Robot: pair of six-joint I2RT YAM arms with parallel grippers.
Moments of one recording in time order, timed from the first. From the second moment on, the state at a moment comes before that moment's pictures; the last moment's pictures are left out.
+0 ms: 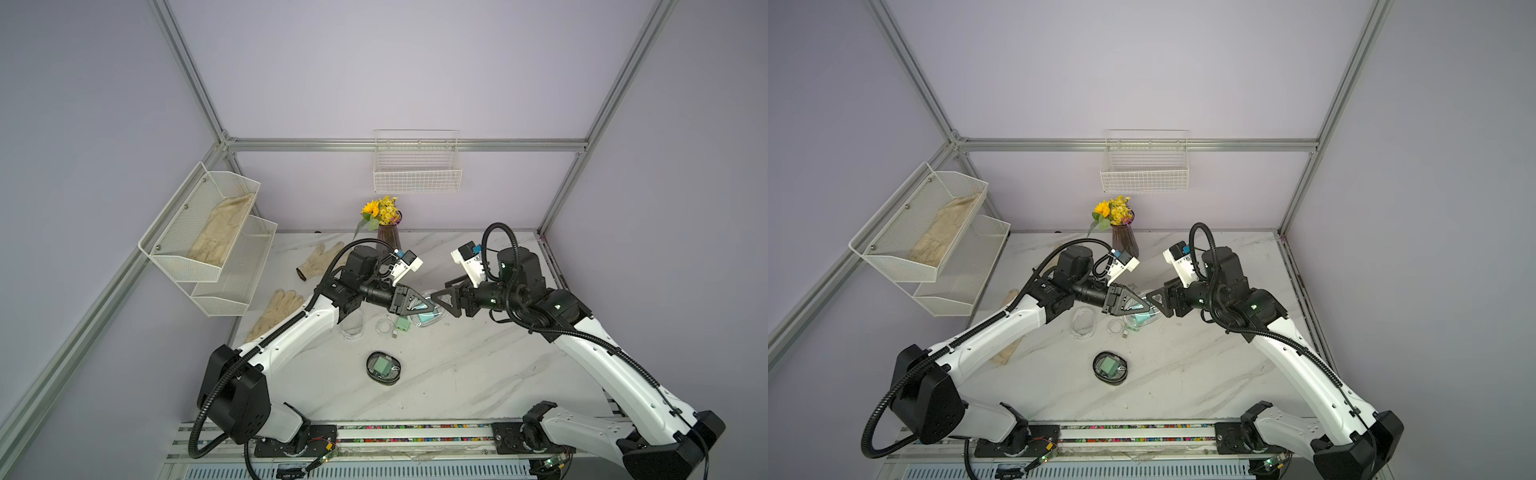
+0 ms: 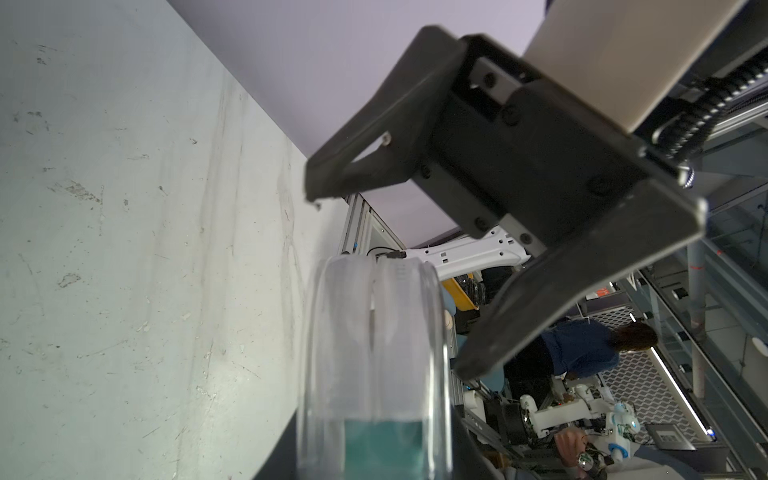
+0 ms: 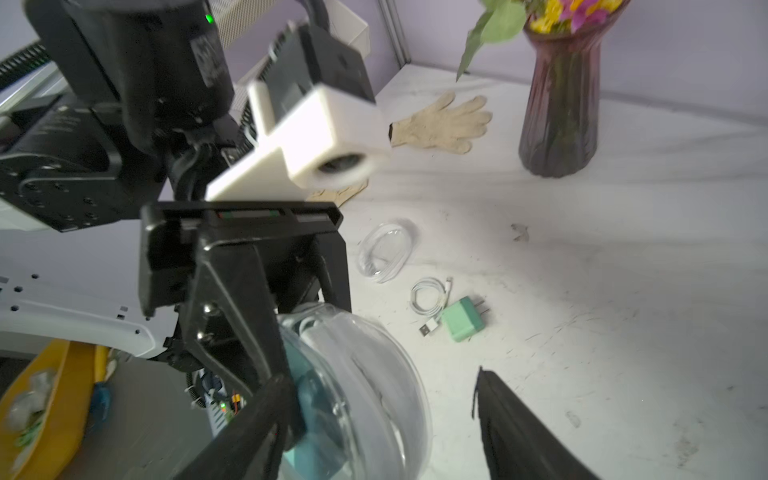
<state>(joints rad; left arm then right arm) -0.57 1.46 1.19 -0.27 1.11 -0.45 0.51 1.13 1.17 -0.59 -0.52 0.20</state>
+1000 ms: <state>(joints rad) -0.55 1.38 1.18 -0.09 1.13 -0.54 0.38 1.02 0.85 -0.06 -0.91 0.60</state>
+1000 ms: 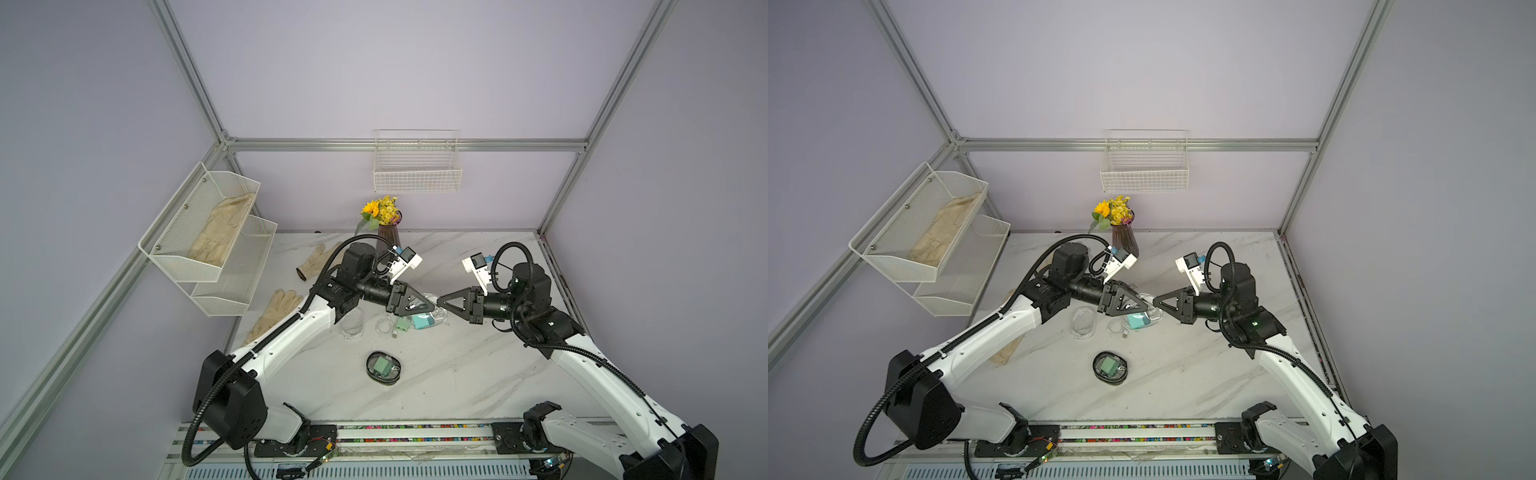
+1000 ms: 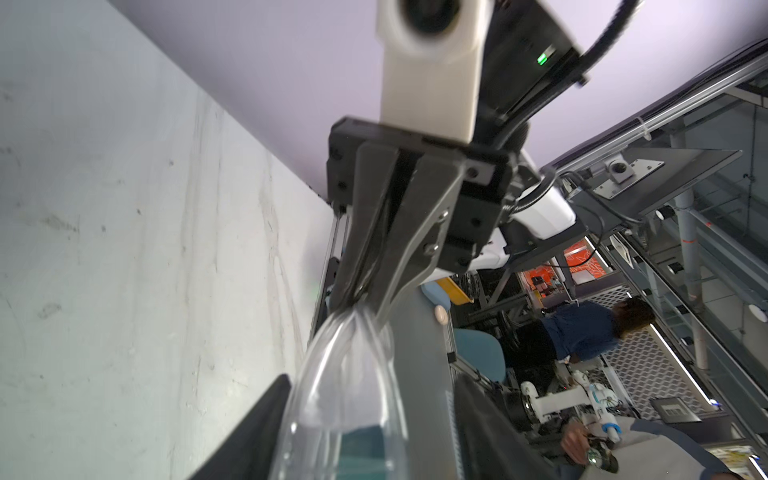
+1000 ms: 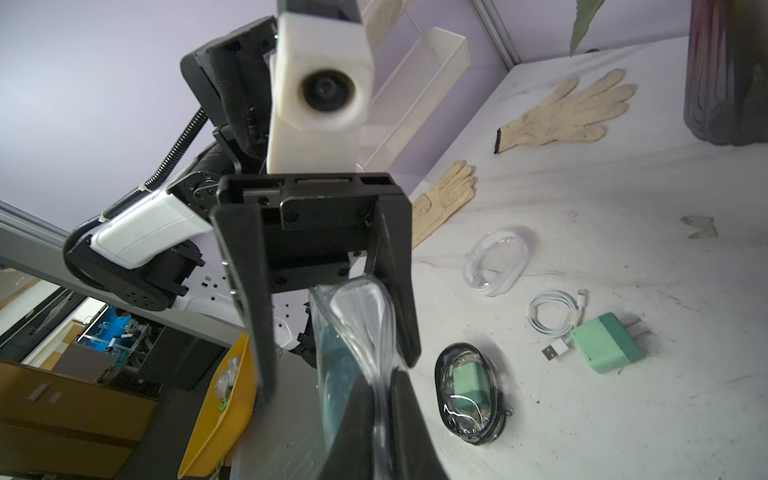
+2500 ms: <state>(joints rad) -0.73 1.50 0.81 0.85 0.48 -1.10 0.38 0.86 0.48 0.52 -0.36 1.25</state>
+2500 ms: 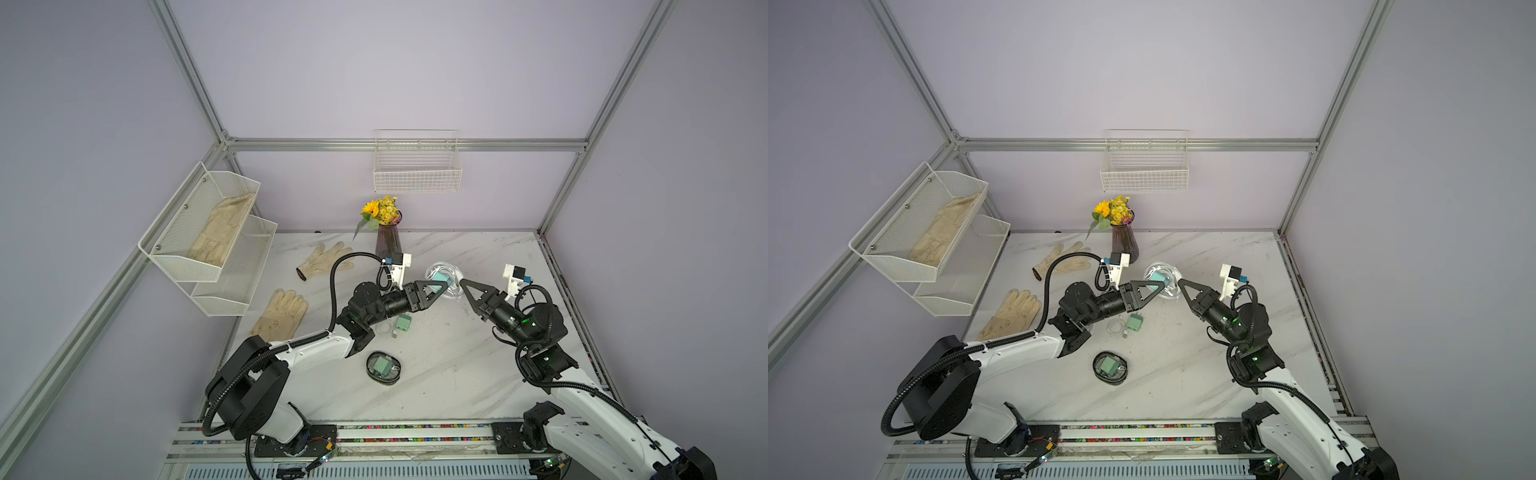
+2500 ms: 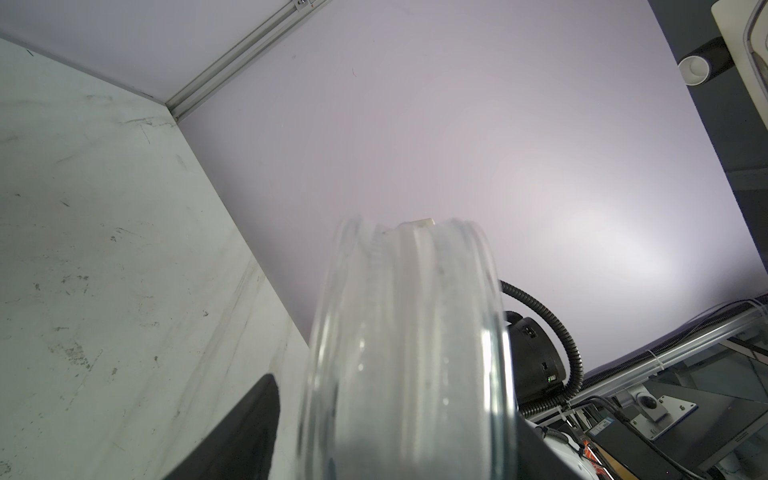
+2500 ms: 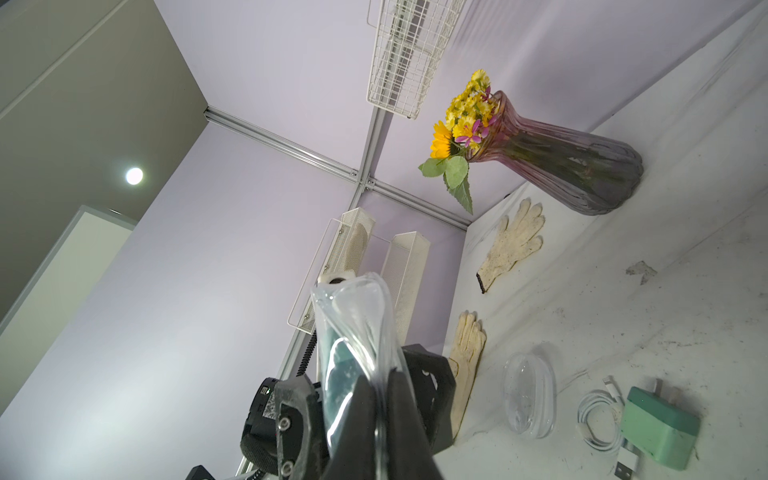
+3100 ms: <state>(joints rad) -0.73 1.55 0.81 0.92 0.46 -1.14 0.38 0.87 0.55 0.33 -0.37 1.15</state>
